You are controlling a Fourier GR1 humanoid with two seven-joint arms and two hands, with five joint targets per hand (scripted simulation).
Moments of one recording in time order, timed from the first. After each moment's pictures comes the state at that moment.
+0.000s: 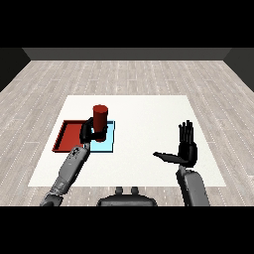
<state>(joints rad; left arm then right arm) -0.40 0.26 -0.25 -1.35 0.20 0.44 -0.07 0.03 -0.18 0.11 -1.95 -0.13 -0.29 -0.19</state>
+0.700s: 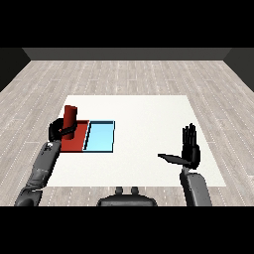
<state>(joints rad) -0.48 0.53 -0.03 -0.85 0.11 0.38 -0.09 0.07 -0.19 0.05 -1.89 -0.17 -0.23 -0.23</state>
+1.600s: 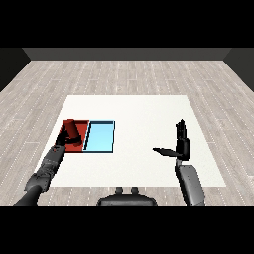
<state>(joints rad) -0.70 0.46 -0.01 -0.16 -0.02 0.28 -0.21 -0.06 -0.18 0.05 -1.67 -0.05 -0.25 -0.29</state>
